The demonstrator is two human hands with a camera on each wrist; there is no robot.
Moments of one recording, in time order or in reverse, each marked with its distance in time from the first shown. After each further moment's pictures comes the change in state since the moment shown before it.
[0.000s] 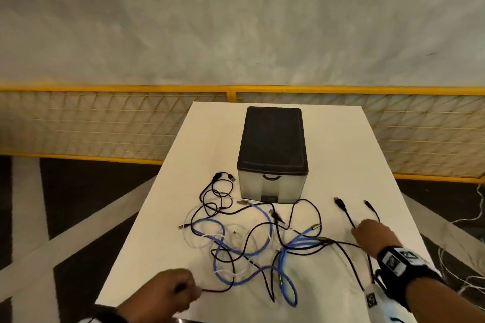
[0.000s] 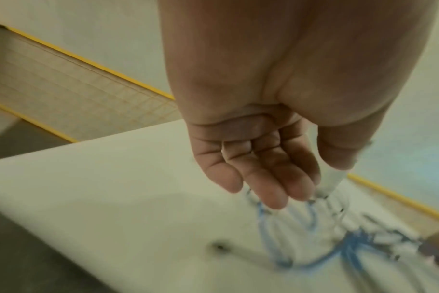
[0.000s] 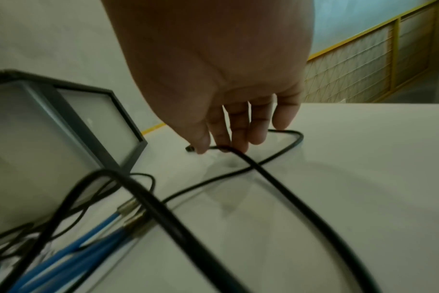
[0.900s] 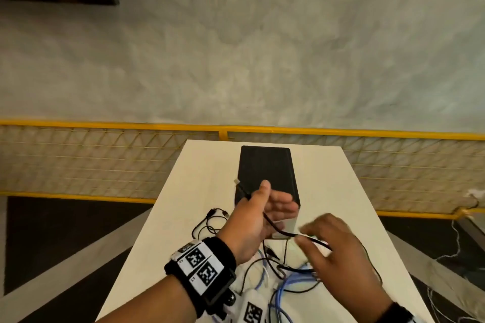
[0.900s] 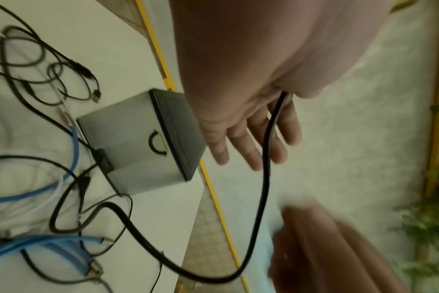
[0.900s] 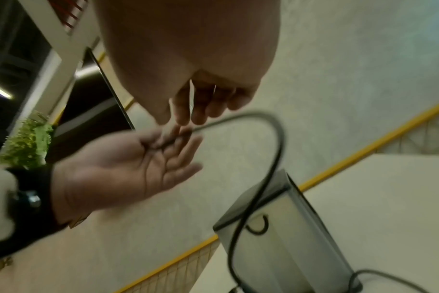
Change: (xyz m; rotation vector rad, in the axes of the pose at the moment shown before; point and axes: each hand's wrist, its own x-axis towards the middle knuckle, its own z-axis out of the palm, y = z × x) left_hand 0.038 0.219 -0.017 -1.114 -0.057 0.443; right_hand -0.189 -0.113 -0.093 0.438 0.445 -0.854
